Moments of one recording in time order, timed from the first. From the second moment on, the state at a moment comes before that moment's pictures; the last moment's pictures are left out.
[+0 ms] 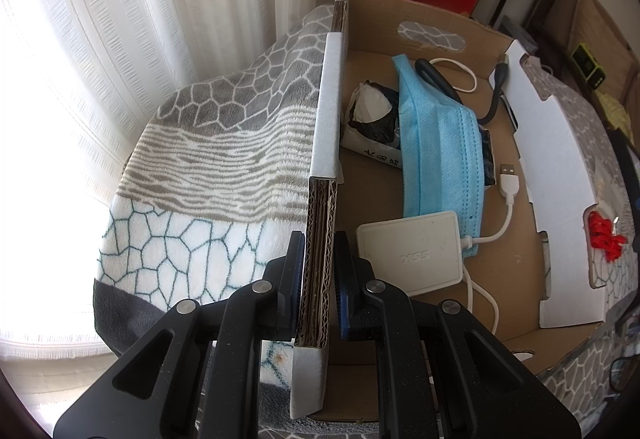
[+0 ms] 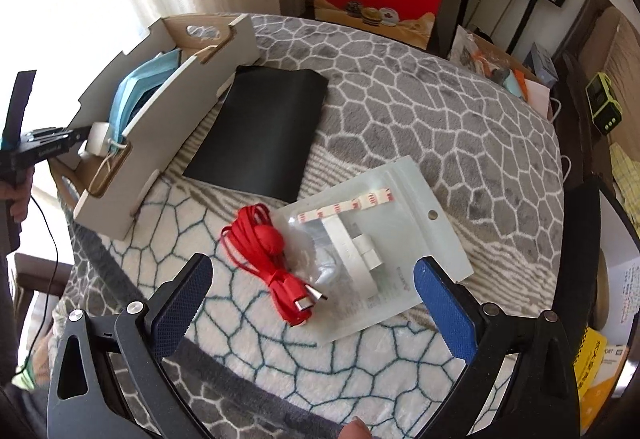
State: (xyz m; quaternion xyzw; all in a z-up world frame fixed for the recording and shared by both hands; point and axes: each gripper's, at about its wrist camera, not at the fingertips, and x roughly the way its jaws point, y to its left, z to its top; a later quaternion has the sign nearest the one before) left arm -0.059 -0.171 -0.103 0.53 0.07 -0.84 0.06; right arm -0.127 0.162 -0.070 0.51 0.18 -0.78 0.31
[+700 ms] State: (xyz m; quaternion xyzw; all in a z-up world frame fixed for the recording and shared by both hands) left arm -0.059 -0.171 -0.103 0.53 0.08 -0.84 0.06; right arm -0.110 0.133 -0.101 0.52 0.27 -0.74 0.33
